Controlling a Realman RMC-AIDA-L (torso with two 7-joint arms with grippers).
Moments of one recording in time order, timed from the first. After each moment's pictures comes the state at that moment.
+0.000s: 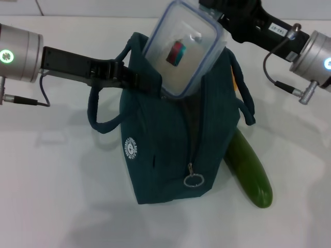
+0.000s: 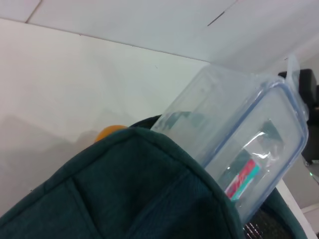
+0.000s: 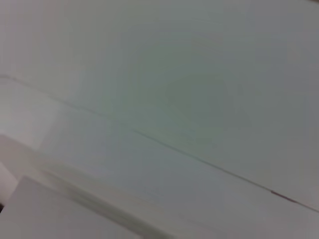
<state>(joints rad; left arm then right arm) -0.59 -2.04 0.87 1.12 2.08 1.73 -2.57 0.91 2.03 -0.89 0.02 -1.18 -1.46 1.80</state>
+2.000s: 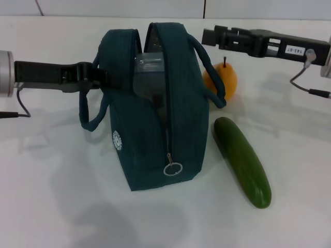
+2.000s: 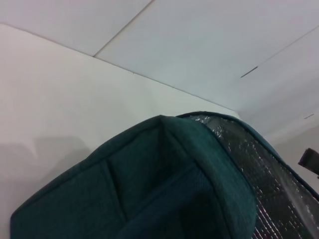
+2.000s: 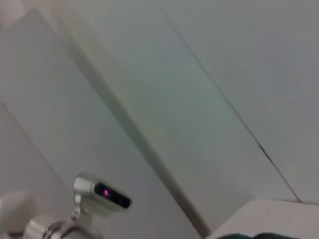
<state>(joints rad) -0.52 -2.03 0.73 0.99 2.07 1.66 -2.46 0.70 2.01 -1.12 -0.58 -1.39 -1.42 1.77</state>
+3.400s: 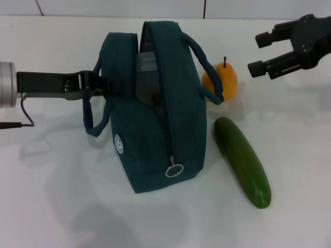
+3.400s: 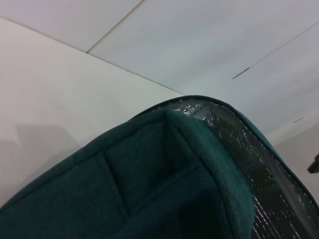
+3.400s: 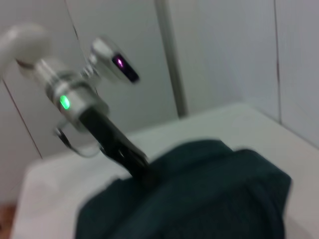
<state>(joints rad) -0.50 -2.05 0.71 0.95 2.06 1.66 -2.40 0.76 1.87 -1.07 -1.03 -1.89 -1.64 1.93</state>
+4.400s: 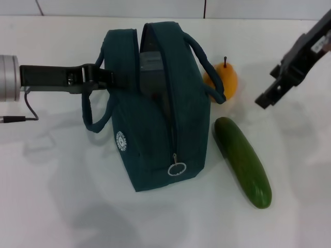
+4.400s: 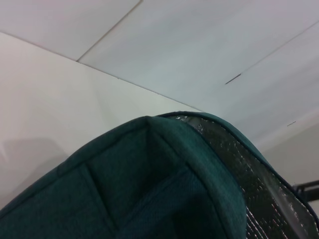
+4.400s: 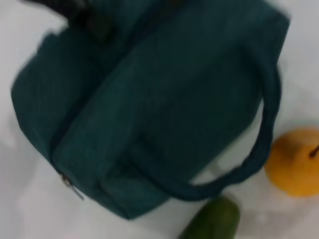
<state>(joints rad) -0.52 -2.05 0.71 0.95 2.04 1.65 -2.40 1.08 2.00 -1.10 -1.18 -2.58 -1.92 2.41</state>
